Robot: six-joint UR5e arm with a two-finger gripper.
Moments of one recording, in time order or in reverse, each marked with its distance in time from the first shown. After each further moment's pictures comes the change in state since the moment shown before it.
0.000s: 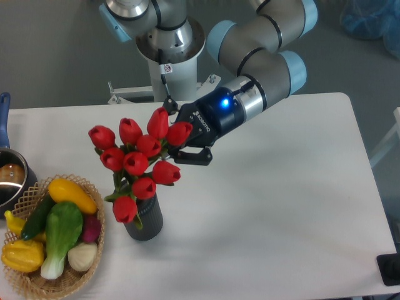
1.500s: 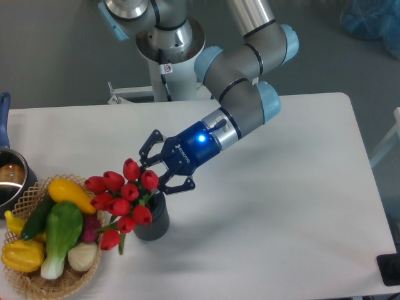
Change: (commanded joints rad) arm -0.031 -0.032 -0.110 0.025 0.130 0.072
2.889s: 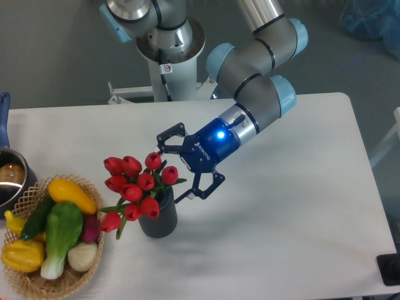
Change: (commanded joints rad) arm 0.072 0.002 0.005 0.003 0.070 0.008
